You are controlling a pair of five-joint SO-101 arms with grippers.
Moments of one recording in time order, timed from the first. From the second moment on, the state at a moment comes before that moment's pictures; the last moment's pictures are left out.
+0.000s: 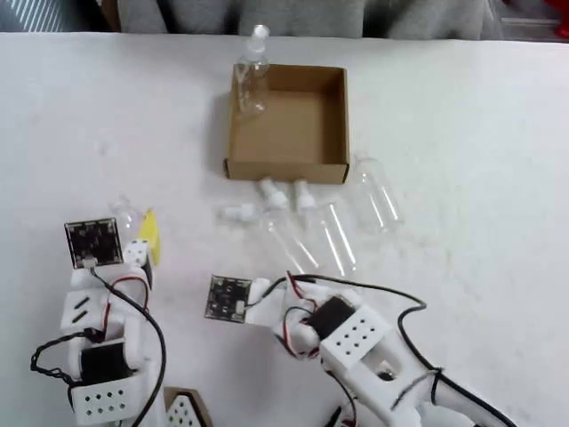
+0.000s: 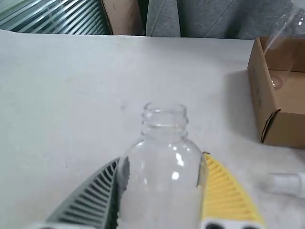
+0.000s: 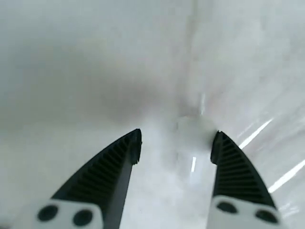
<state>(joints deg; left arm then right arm) -16.7 -101.9 97.3 38.4 -1.7 -45.1 -41.2 72.2 49.5 41.6</state>
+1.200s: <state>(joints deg) -16.4 -101.9 97.3 39.6 -1.7 5.5 -72.9 52.0 94.0 75.6</state>
